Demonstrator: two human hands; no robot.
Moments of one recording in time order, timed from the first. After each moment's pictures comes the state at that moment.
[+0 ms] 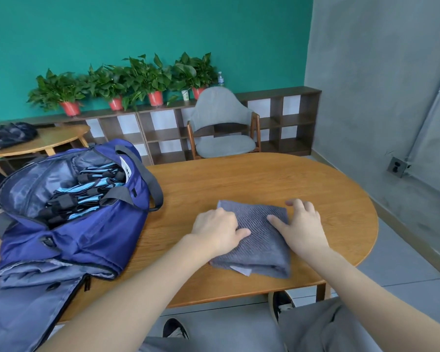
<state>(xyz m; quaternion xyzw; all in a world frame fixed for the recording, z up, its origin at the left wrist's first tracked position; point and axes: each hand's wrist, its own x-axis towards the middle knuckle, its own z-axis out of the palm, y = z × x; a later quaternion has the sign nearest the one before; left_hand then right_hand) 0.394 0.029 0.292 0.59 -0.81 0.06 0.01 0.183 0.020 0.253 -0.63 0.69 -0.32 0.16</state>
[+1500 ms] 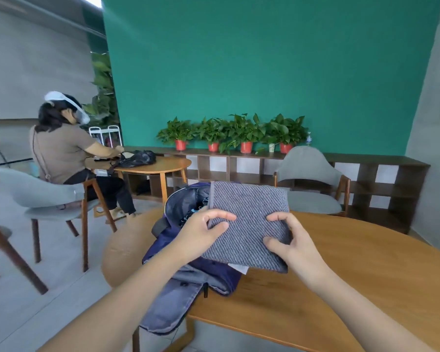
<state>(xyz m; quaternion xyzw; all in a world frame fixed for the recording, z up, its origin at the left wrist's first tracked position) 0.639 0.160 0.401 0.58 -0.65 -0.15 0.46 0.399 0.094 0.378 -0.72 0.28 -0.46 0.45</state>
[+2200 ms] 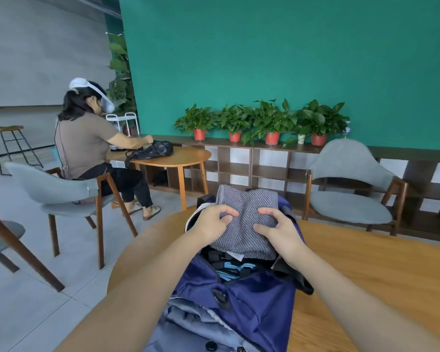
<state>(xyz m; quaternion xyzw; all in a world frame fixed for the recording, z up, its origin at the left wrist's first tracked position) 0.790 -0.007 0.386 0.71 -0.58 -0.14 0.38 0.596 -0.076 0.369 -0.69 0.39 -0.37 0.49</state>
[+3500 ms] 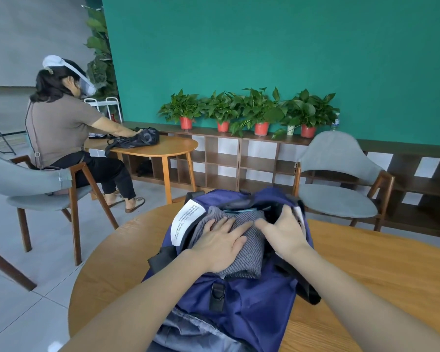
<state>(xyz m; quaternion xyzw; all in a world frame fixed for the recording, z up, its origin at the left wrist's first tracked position) 0.754 -0.045 0.325 0.70 -0.71 0.01 0.07 0.584 -0.108 0.369 -0.70 0.50 -0.38 0.33</state>
